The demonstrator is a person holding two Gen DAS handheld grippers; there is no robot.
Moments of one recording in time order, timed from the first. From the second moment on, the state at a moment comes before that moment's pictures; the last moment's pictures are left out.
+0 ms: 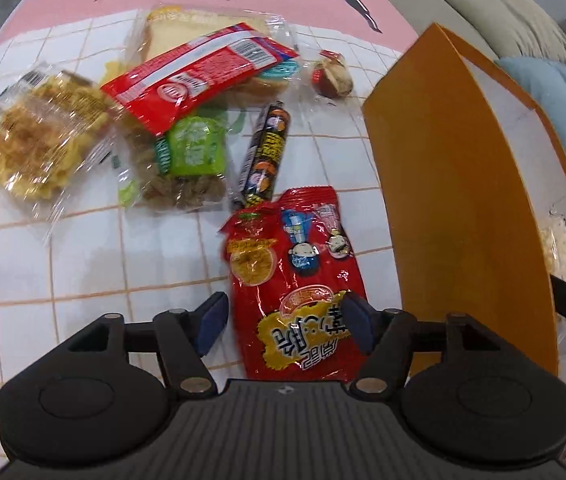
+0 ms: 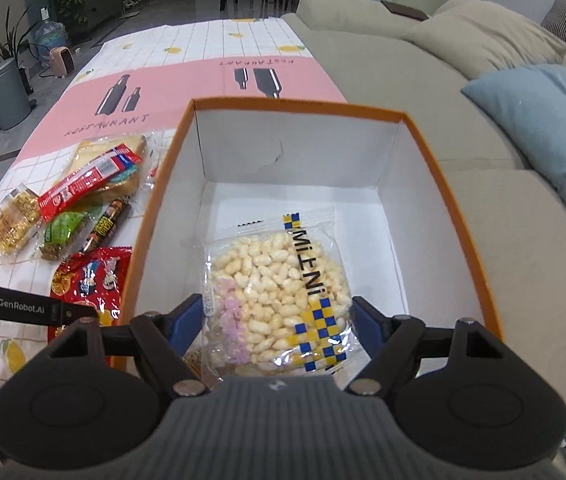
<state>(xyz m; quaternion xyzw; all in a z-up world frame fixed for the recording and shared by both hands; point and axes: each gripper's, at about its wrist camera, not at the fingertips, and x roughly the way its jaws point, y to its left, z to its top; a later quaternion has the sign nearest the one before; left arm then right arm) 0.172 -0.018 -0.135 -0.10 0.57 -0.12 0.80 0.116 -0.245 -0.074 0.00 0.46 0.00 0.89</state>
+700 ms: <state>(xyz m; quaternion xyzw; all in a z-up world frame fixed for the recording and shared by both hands) 0.167 -0.023 -0.098 -0.10 0.55 -0.16 0.81 0.125 -0.261 -0.092 0.02 0.49 0.00 0.87</state>
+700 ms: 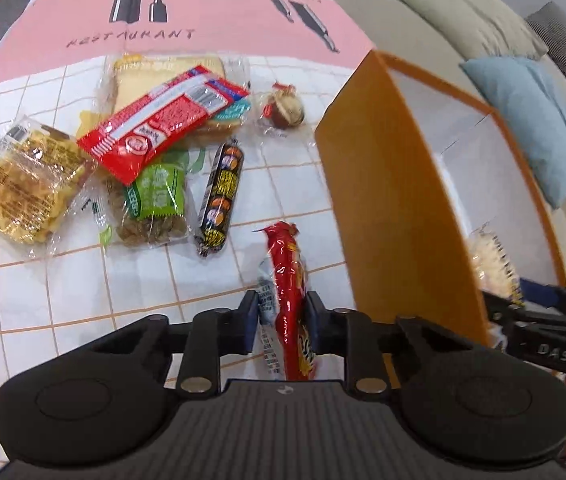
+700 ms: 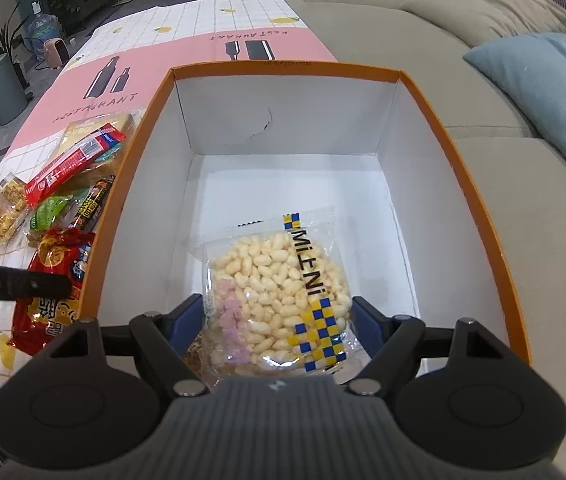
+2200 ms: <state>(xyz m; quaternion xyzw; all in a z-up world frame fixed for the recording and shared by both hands) 0.223 -0.196 -0.057 0.06 0.57 -0.22 0.79 0.180 -0.307 -0.126 0.04 0.59 0.04 0.80</state>
